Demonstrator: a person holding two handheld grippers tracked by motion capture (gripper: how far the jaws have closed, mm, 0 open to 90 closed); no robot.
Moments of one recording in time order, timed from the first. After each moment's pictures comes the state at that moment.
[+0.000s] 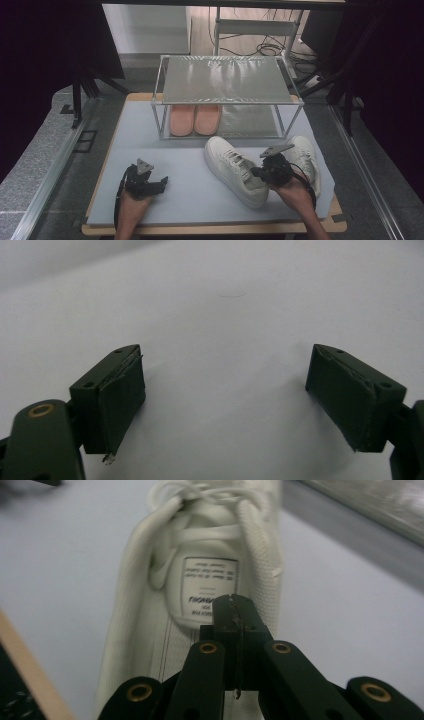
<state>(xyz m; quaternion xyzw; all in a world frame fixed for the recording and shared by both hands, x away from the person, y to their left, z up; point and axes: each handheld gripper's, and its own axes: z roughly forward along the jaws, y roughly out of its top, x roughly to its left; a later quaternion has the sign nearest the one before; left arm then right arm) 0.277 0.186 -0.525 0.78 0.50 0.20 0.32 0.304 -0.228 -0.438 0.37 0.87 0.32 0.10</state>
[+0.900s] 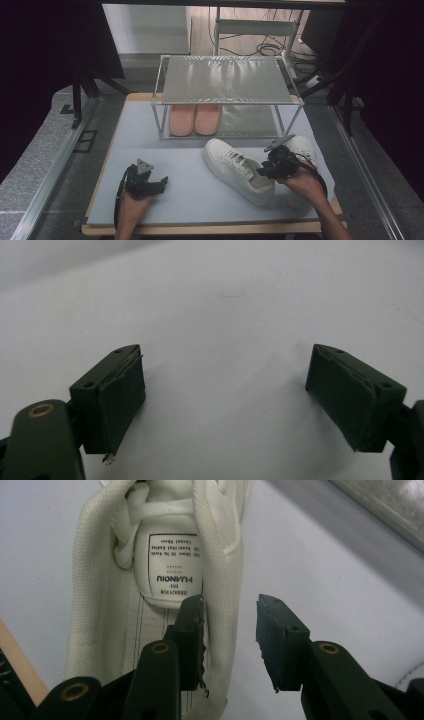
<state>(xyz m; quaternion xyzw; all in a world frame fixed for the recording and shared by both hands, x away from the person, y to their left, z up) 0.277 0.187 -0.525 0.78 0.50 0.20 0.32 0.328 -0.242 -0.431 0.33 0.91 0.26 0.08</state>
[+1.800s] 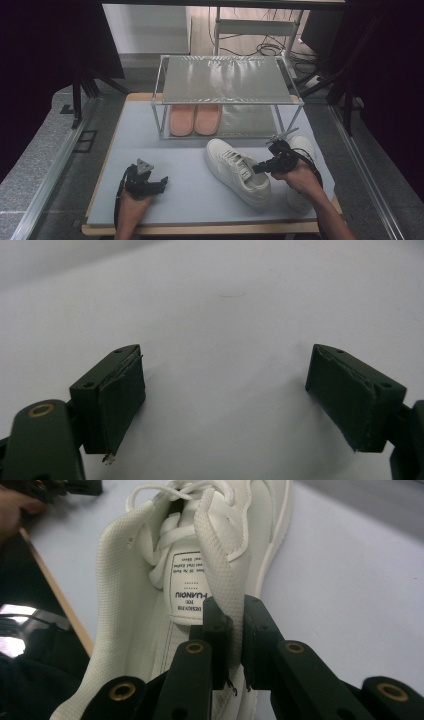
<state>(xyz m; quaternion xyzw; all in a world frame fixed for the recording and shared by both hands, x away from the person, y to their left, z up) 0.277 0.187 -0.525 0.78 0.50 0.20 0.32 0.340 -0.244 -0.428 0.39 0.87 0.31 -0.05</state>
